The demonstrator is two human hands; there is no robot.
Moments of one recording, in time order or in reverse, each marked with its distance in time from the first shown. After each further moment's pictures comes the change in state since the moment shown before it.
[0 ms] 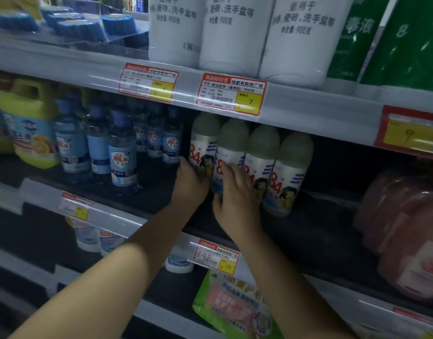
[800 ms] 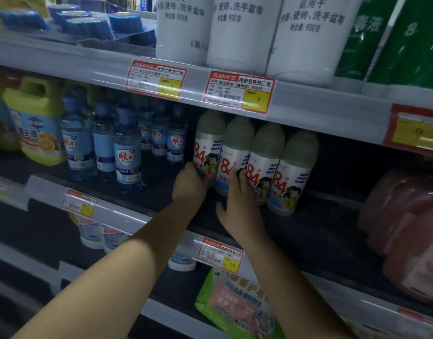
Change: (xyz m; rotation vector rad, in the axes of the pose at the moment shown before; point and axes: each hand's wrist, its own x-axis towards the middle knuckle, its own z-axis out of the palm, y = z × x) left_hand 0.007 -0.002 0.003 0.209 0.073 -0.090; right_hand -0.001 0.001 0.001 0.059 -0.306 0.177
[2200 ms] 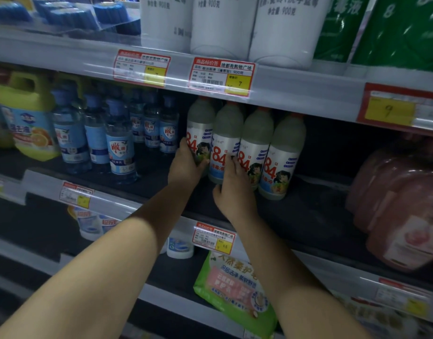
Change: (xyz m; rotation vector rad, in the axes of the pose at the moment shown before) left_hand 0.004 0.002 -0.001 -0.075 -0.010 0.170; right_hand 0.002 0.004 -0.001 0.015 0.130 -0.001
